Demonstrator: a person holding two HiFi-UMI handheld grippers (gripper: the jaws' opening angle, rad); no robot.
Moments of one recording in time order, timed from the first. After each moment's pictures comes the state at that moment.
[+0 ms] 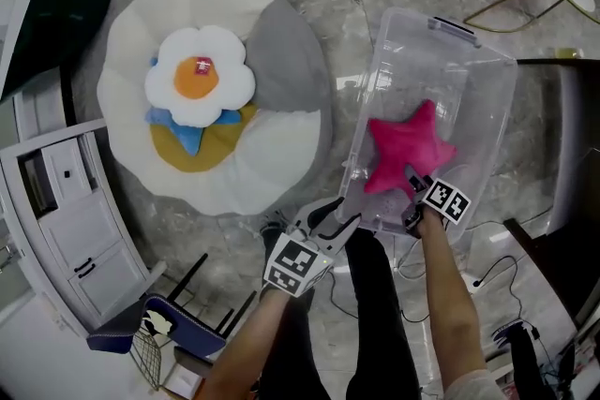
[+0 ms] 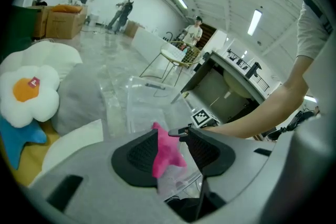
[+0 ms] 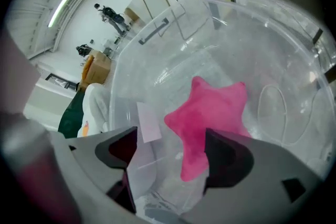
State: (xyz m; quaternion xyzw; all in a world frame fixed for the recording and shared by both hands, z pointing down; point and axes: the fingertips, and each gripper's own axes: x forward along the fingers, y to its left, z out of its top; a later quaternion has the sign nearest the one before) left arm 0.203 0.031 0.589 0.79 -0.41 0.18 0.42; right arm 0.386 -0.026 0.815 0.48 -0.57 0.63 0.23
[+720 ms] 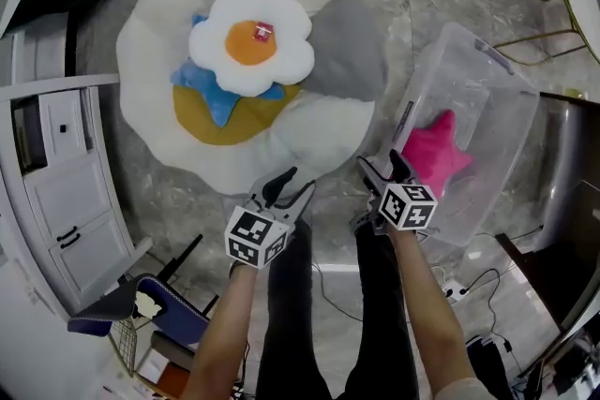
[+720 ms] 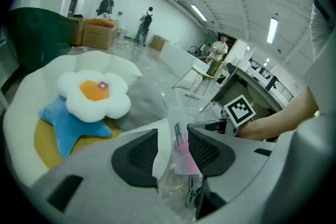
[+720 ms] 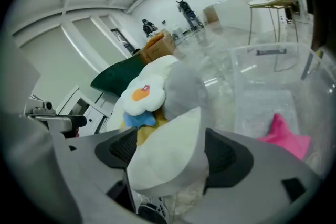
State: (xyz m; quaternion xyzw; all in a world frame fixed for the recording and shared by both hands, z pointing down) left arm -0.019 0.090 0.591 0.72 -0.53 0.16 0.42; right arm 0.109 0.002 0.695 0.30 -0.81 0.43 0.28
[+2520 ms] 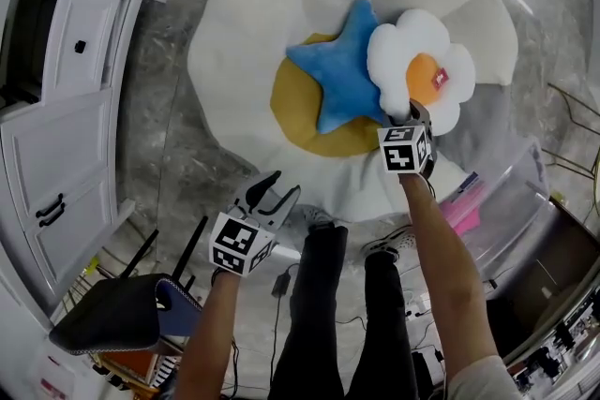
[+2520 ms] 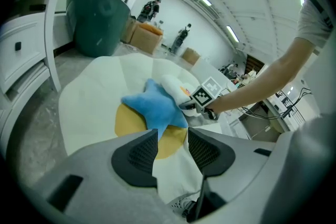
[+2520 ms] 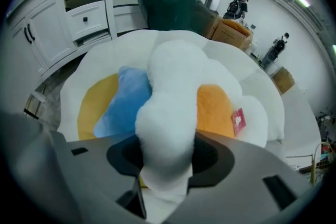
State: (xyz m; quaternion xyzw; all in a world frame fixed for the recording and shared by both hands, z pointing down) left arm -0.368 0.257 0.641 0.62 -0.62 0.08 0.46; right arm -0.306 -0.012 0.772 0.16 -0.81 0.00 0.56
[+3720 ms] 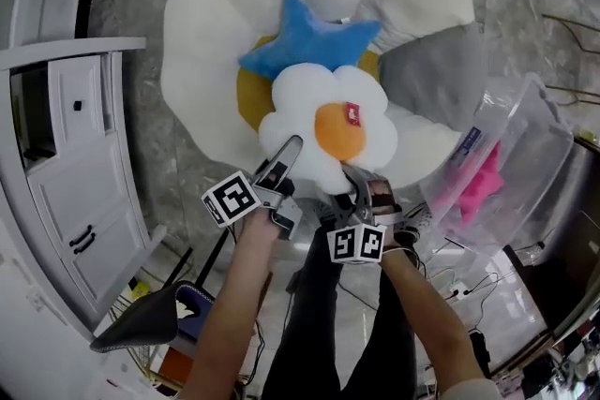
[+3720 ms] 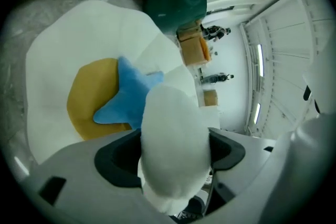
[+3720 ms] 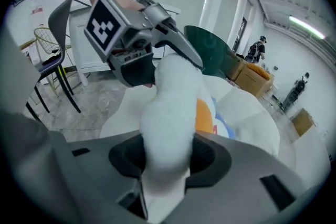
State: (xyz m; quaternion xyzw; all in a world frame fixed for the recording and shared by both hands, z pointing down) left arm -0.335 0.143 0.639 0.41 -0.59 -0.28 0.64; right arm -0.222 0.165 0.662 0.00 -0.90 -0.11 0.43
